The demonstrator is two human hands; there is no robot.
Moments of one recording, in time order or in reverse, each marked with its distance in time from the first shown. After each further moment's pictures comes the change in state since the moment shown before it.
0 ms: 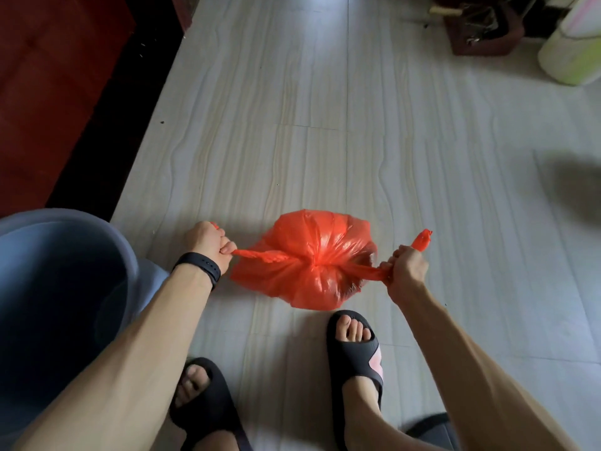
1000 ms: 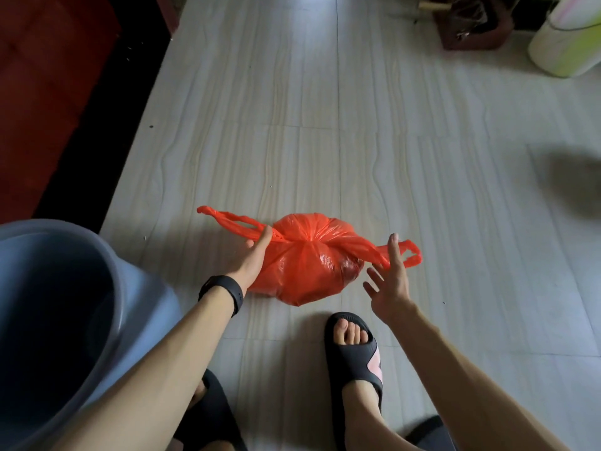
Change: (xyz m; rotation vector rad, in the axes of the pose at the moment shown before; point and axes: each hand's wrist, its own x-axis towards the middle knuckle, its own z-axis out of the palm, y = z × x) left_hand 0.010 -0.065 0.019 0.738 -0.411 0.081; right_hand 0.000 0.035 -0.015 -0.051 -0.295 0.022
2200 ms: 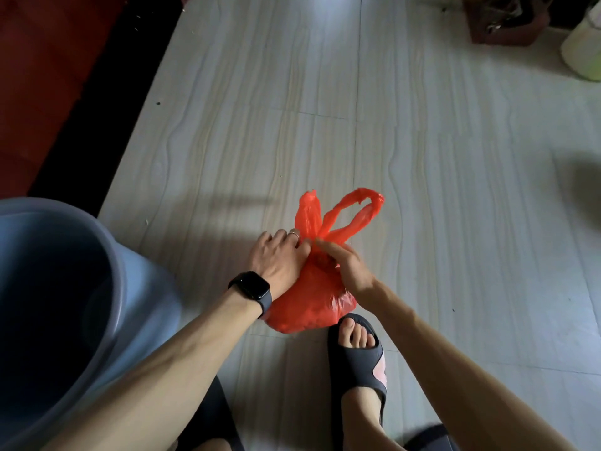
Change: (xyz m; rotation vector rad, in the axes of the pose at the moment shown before) left_hand -0.003 -0.009 0.026 1.376 0.371 1.052; right_hand -0.014 0.003 0.076 -0.655 -0.472 -0.195
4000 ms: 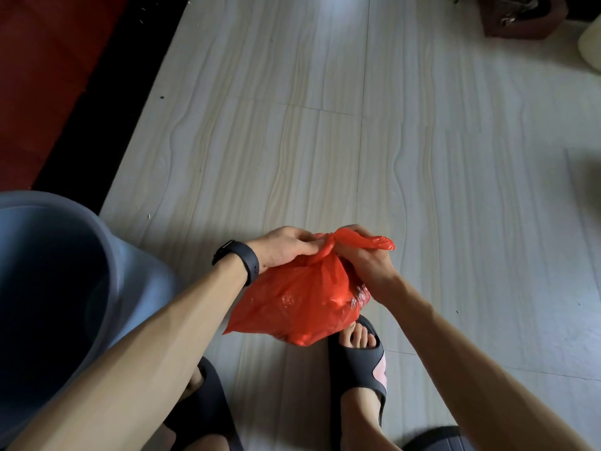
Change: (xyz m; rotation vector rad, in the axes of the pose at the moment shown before) left_hand 0.029 -0.018 -0.022 -1.427 -0.688 -0.525; right_hand -0.004 -0.001 -0.026 0.205 0.060 -0.158
